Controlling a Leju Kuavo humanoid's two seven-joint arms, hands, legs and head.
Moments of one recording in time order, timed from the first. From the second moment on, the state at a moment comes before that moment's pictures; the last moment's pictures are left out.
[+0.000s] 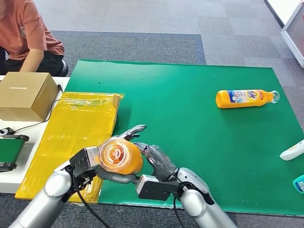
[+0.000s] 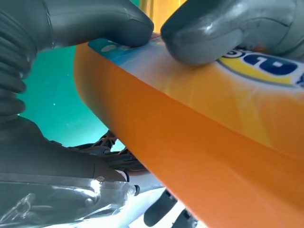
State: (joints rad) left arm -0.19 0.17 -0.66 -1.67 0.07 -0.42 -0.19; right arm -0.24 0.03 0.64 -1.39 0.62 -0.02 -0.29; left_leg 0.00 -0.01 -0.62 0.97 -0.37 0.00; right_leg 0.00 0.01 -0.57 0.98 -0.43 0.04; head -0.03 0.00
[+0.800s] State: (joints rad) left arm -0.27 0.16 -0.70 -1.65 0.13 -0.43 -0.18; right arm -0.30 0.08 0.63 -1.16 0.58 -0.08 -0.29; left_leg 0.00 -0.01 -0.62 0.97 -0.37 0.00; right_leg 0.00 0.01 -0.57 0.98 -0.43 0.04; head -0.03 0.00
